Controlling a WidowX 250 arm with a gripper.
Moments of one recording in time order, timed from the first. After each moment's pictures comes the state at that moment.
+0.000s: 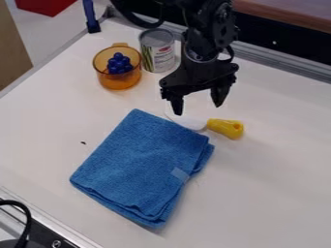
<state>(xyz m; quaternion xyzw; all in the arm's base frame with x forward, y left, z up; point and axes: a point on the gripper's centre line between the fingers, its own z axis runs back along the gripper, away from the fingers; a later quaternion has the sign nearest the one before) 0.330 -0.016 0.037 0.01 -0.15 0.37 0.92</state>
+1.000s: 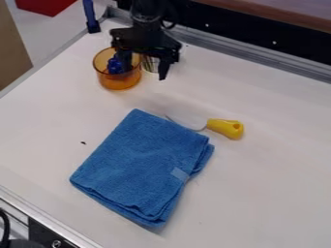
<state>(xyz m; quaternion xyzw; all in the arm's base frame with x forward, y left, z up) 0.359 0.097 0.042 0.07 -0.11 0.12 0.98</state>
